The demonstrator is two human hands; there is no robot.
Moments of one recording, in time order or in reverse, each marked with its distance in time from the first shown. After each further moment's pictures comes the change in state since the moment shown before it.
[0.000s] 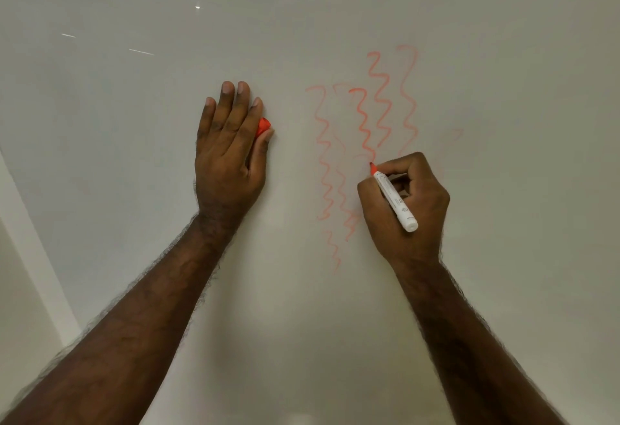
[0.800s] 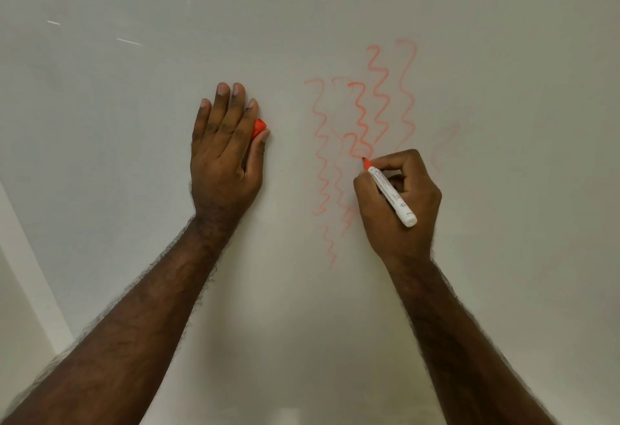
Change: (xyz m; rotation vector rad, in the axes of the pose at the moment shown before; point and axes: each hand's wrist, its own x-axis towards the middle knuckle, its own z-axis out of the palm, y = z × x) left_hand -0.012 0.002 0.000 -0.009 0.023 -0.023; right_hand -0.008 0.001 0.006 0.037 -0.034 -0.006
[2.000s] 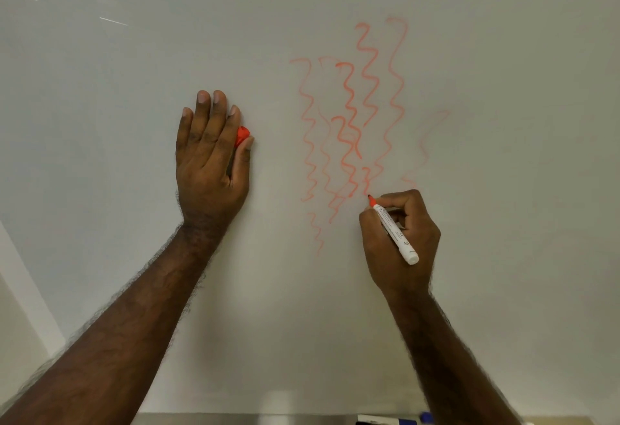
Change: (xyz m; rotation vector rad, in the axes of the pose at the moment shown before) left_hand -0.034 0.010 -0.003 0.002 0.001 -0.052; right_hand -0.047 0.044 -0.029 -0.089 0.029 0.090
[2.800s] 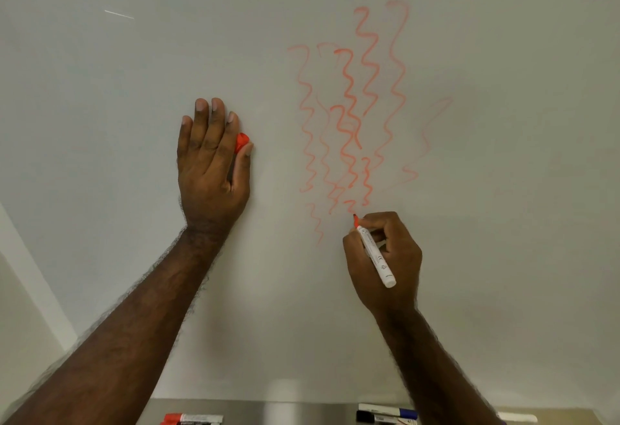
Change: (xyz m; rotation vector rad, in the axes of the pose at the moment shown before) left_hand -0.019 0.005 -0.003 0.018 -0.022 -0.018; right_hand -0.035 0.028 0.006 -0.072 -0.097 -0.095
